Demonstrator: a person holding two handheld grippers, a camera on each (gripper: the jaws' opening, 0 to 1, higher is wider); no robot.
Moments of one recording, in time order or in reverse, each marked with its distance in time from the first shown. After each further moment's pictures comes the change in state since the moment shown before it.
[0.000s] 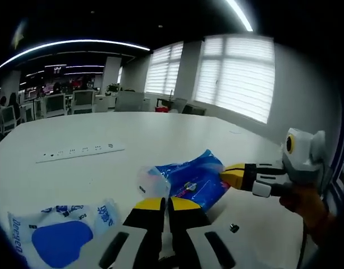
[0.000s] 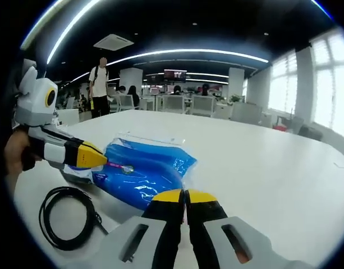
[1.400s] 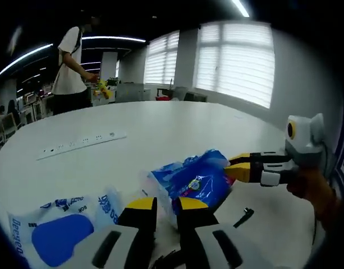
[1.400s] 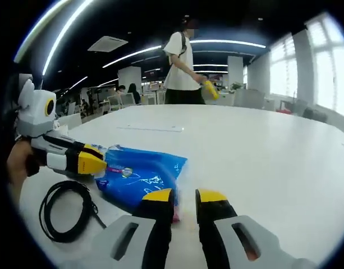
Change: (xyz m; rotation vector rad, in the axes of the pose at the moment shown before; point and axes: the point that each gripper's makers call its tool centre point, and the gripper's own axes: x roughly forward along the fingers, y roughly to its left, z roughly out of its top) left arm 0.007 0.006 -0.024 0.072 0.067 0.032; right arm -0.004 -0.002 -0.031 0.101 0.042 0.042
